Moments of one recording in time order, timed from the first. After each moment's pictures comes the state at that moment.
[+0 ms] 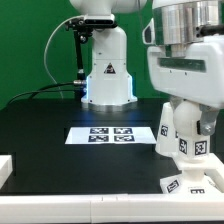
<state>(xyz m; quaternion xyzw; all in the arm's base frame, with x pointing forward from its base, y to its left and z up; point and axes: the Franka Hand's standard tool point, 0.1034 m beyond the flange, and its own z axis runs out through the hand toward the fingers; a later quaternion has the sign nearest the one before) 0.622 0.088 0.110 -0.71 0.70 0.02 0.07</state>
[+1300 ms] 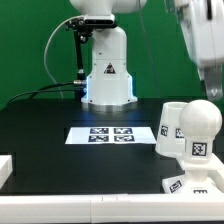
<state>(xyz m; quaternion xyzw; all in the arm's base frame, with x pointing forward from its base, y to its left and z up) 0.624 0.104 0.161 -0.62 0.78 0.03 0.10</state>
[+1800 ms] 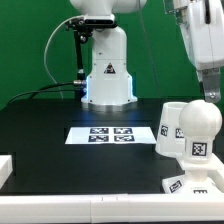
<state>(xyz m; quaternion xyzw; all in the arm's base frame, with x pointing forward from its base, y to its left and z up) 0.621 0.105 0.158 -0.64 0.77 0.03 0.10</state>
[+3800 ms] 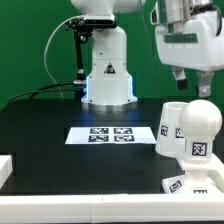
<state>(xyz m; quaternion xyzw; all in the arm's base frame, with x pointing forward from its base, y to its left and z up) 0.490 0.111 0.127 -0.76 0.65 0.04 0.06</state>
